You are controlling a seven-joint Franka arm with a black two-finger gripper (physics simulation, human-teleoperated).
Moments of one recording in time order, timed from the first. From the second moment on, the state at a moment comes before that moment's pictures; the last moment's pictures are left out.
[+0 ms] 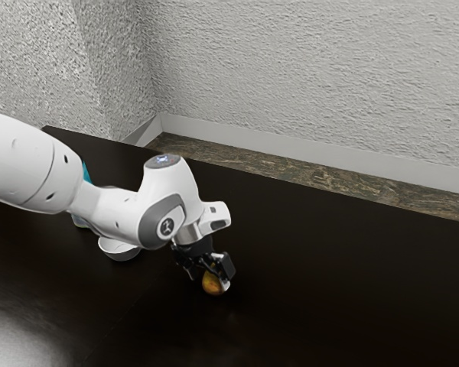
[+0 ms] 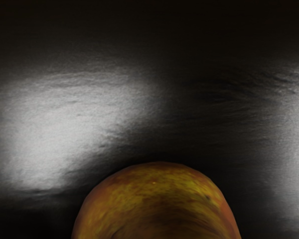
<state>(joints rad) -0.21 0.26 -0.03 -2.23 -0.22 2.56 -0.01</state>
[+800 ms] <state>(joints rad) -0.22 0.28 -0.03 -2.20 -0.21 2.58 0.01</state>
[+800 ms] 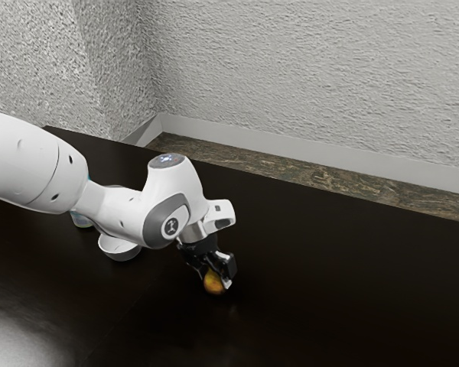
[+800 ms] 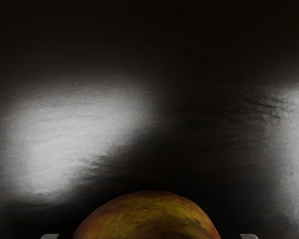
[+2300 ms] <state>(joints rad) -0.22 0.23 -0.02 -2.20 -0.16 2.59 -0.10</state>
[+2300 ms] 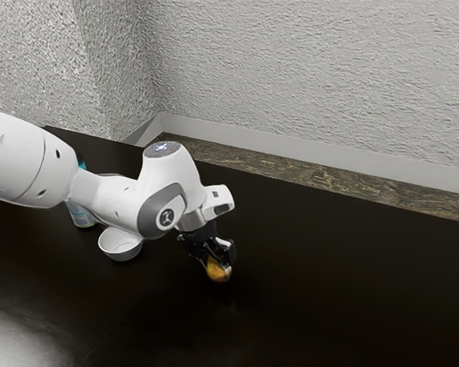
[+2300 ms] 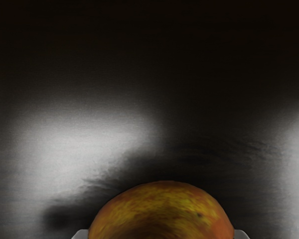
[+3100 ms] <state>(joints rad) 0.04 0.08 0.10 -2.19 -0.05 2.42 -0.03</state>
